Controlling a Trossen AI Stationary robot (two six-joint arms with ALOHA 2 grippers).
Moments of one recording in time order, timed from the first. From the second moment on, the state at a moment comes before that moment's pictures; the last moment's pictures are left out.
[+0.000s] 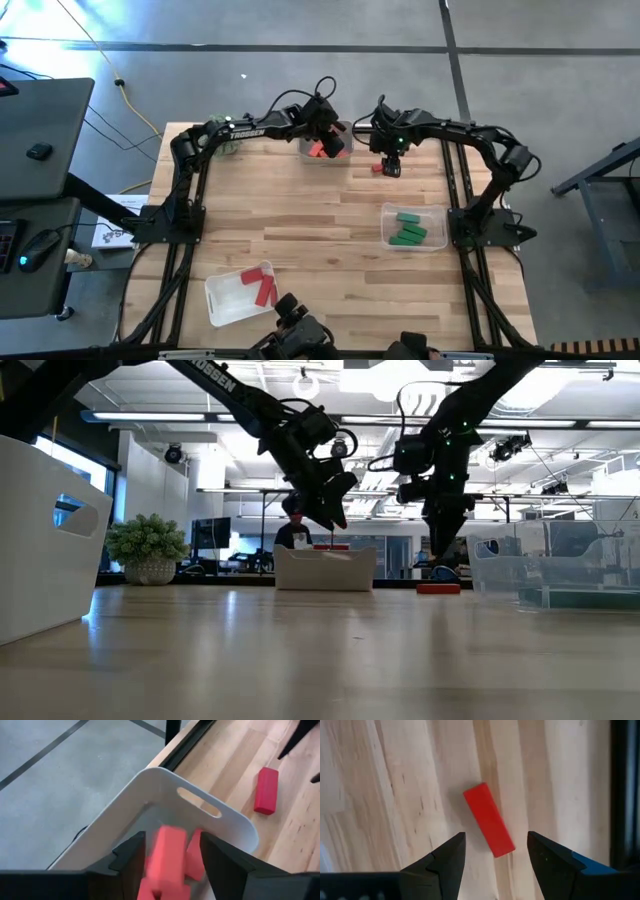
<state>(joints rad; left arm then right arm) 0.64 2.03 1.59 -0.35 -0.09 -0.06 -0.69 1.69 1.18 -0.84 -0.03 -0.56</state>
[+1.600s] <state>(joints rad) 0.52 1.56 1.59 -0.82 -0.04 -0.03 -0.71 1.91 1.19 -0.83 0.05 -0.80</state>
